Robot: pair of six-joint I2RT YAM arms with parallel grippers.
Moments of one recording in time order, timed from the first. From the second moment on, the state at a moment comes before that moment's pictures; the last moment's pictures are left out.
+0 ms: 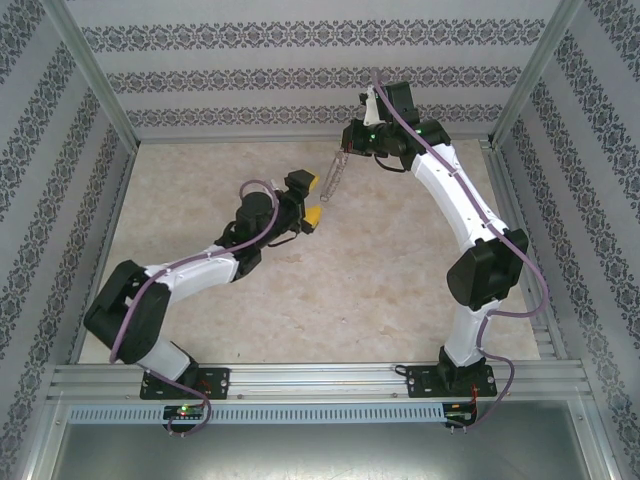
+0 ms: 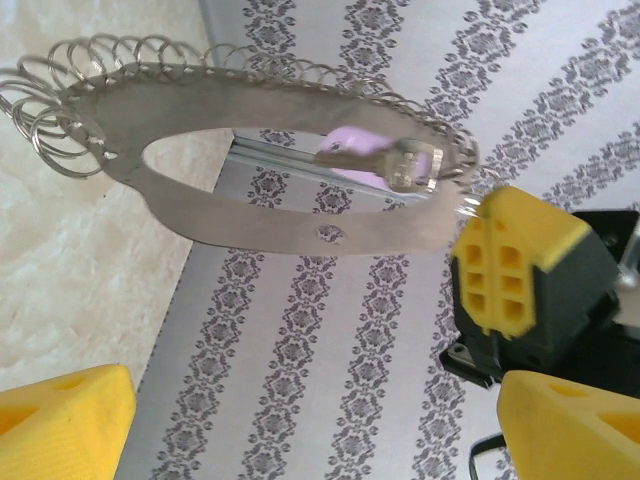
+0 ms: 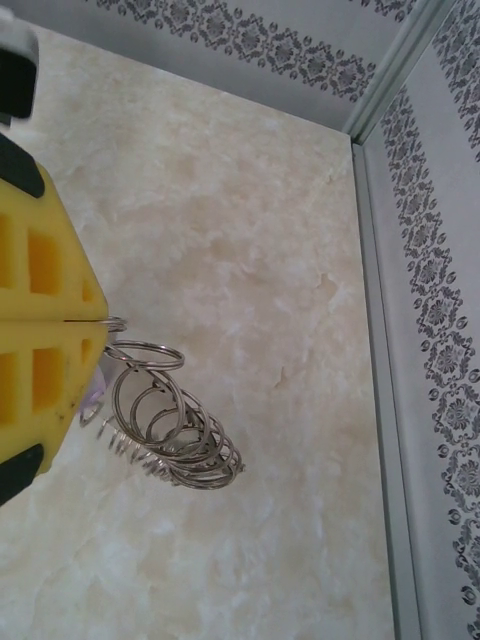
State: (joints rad) left arm -0.58 1.56 0.84 0.62 0.14 -1.78; right arm 0.36 1.88 1.98 -0.78 -0.29 0.46
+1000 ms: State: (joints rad) left arm -0.63 1.86 0.93 1.03 -0.13 -2.01; right arm 0.38 1.78 1.84 -0.67 -0.30 0.47
